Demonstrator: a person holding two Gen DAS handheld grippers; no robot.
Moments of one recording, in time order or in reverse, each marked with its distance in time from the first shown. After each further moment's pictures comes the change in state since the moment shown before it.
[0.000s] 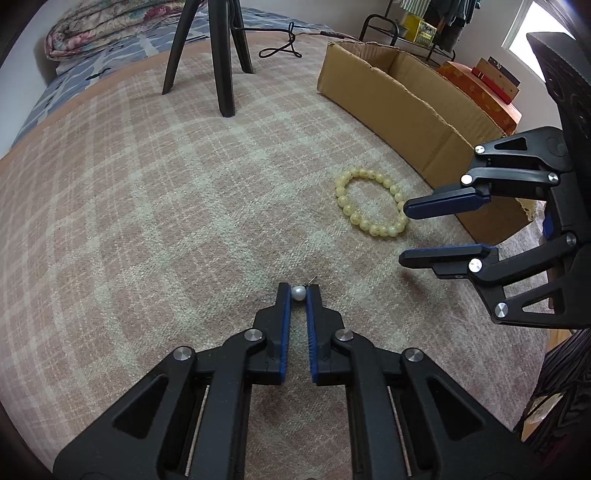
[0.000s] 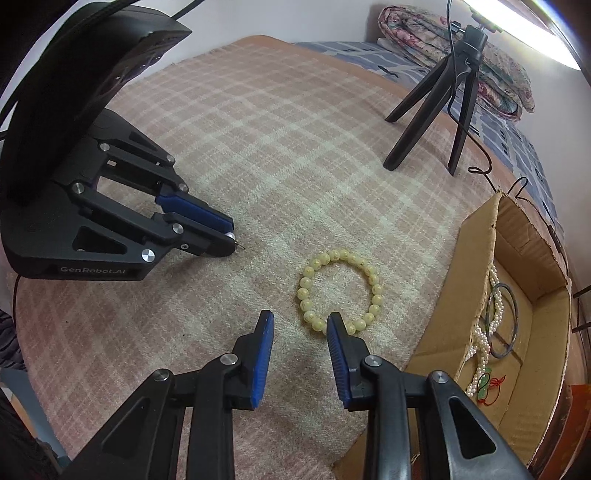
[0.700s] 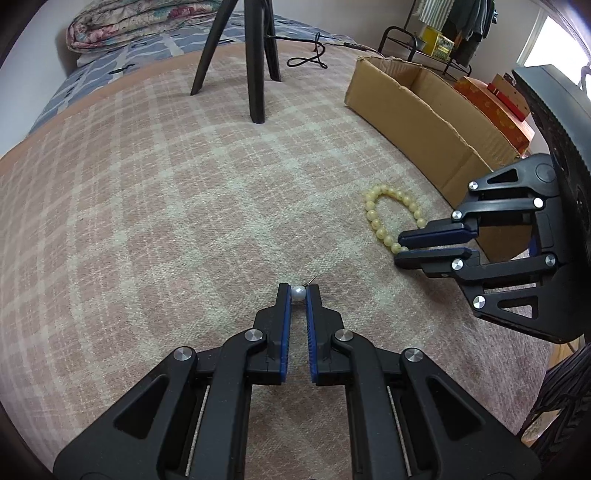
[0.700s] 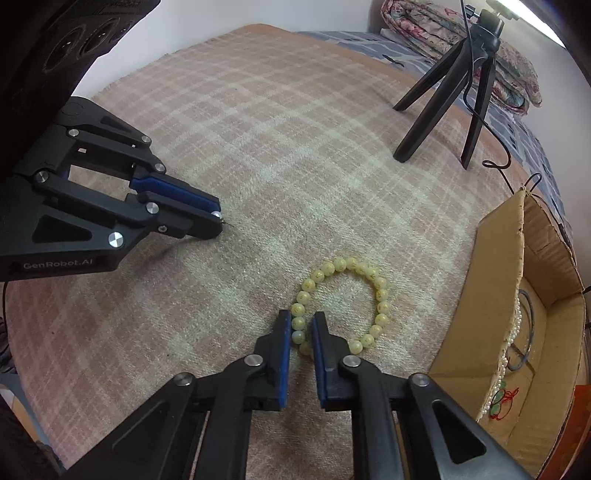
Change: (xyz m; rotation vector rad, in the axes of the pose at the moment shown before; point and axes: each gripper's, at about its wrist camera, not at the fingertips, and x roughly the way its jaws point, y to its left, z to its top) left arm -0.009 0.015 -0.002 -0.069 -0.034 0.039; right arm 0.023 0.000 0.010 0.010 0.022 0.013
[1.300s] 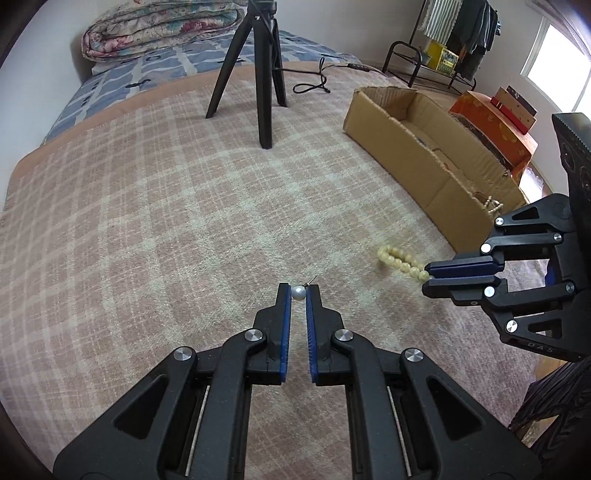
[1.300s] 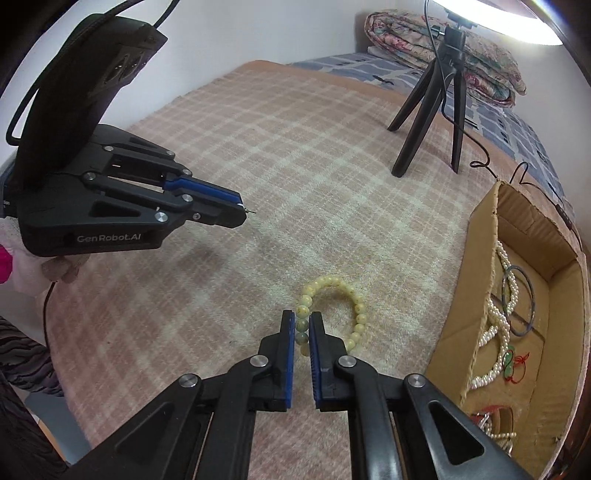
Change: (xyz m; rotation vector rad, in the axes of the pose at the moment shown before) left arm -0.040 -0.008 0.000 -0.018 -0.054 0.021; right arm -0.048 0.009 -0.023 0.096 -0.115 0.082
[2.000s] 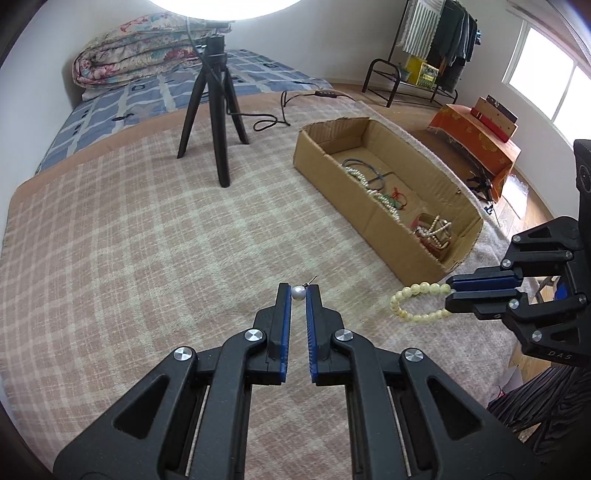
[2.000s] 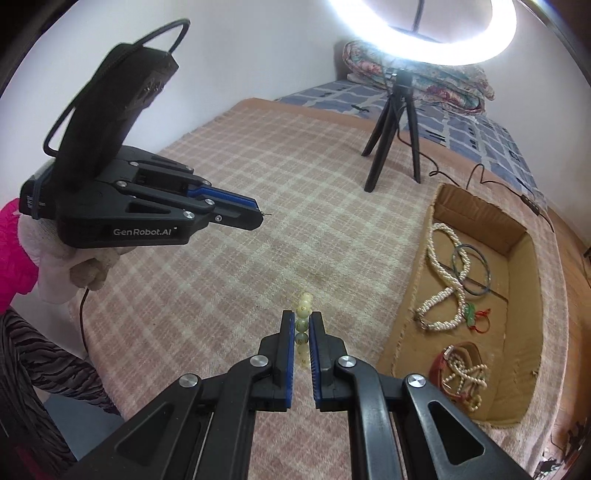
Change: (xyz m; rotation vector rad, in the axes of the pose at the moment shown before) left arm -0.041 -0.051 0.012 0.029 -0.082 -0.044; right arm -0.085 -0.003 -0.040 0.076 -0.121 -0.016
